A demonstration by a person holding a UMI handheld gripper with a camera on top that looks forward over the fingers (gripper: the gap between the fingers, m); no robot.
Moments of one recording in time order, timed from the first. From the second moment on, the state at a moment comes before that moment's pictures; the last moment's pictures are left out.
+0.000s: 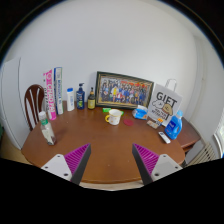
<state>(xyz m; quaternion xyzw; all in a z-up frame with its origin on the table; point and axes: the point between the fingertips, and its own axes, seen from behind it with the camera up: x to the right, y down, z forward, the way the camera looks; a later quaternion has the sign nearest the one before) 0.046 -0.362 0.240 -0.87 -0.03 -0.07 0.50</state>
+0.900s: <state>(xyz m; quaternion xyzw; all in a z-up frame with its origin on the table) -0.303 -0.197 0.074 -0.83 -0.11 0.09 0.54</state>
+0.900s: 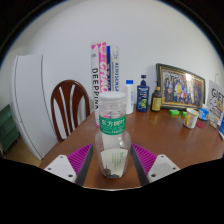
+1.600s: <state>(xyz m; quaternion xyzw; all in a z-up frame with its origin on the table) -0.255 -0.078 0.245 -0.75 0.06 0.30 0.58</state>
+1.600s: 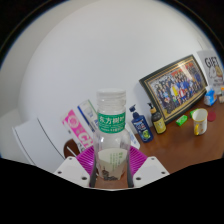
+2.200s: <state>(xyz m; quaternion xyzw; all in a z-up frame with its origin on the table) -0.036 0.107 0.224 -0.43 0.51 0.69 0.28</state>
